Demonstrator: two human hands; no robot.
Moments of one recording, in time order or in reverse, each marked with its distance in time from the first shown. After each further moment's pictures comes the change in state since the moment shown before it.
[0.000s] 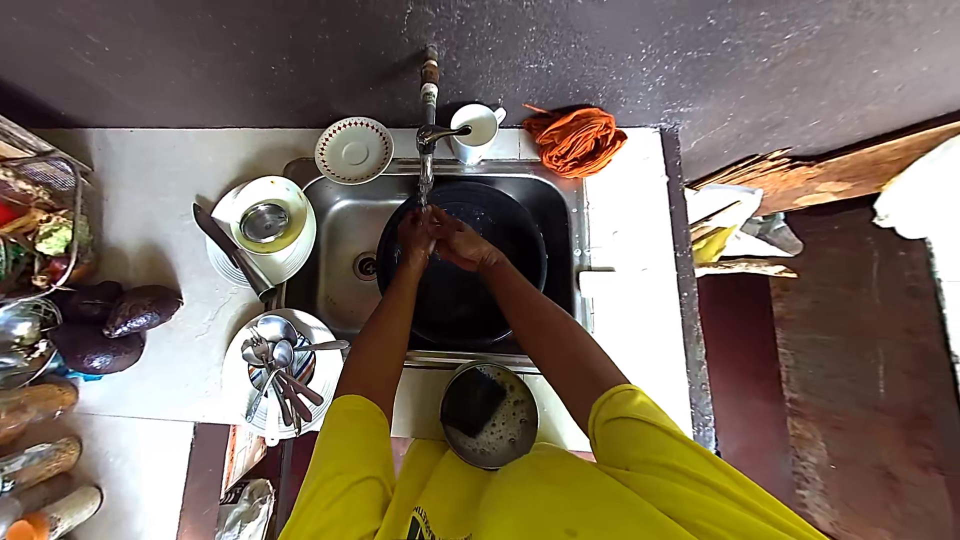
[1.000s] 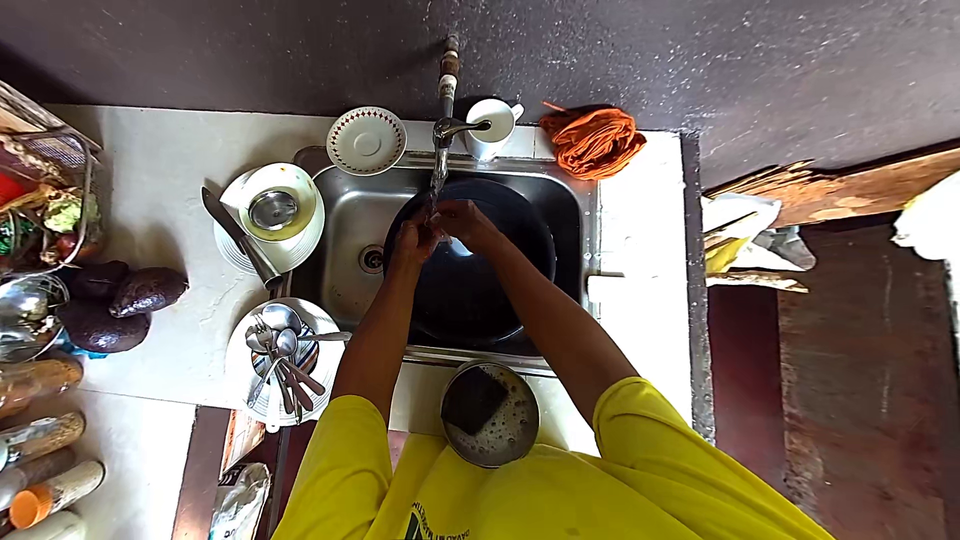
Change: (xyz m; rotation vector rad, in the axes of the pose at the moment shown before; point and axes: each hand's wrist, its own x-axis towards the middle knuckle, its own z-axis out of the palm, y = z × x) left_hand 0.005 -0.001 -0.020 -0.821 -0.081 -0.380; right_hand 0.017 -0.026 0.003 -0.623 0.123 0.005
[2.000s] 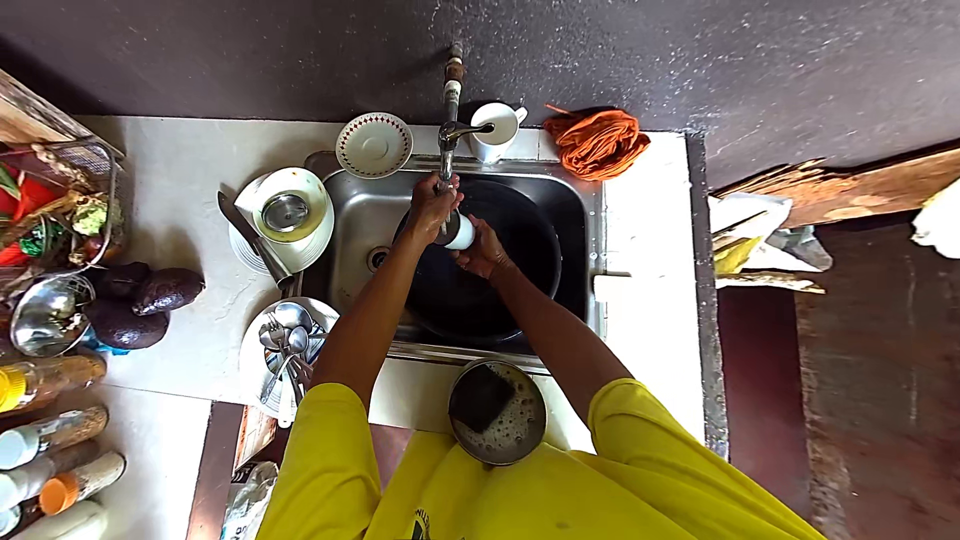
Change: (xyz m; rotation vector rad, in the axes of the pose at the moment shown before) left_hand -0.034 0.041 0.065 0.861 -0.188 0.365; right_hand -0.008 0.080 0.009 0.982 -0.103 0.244
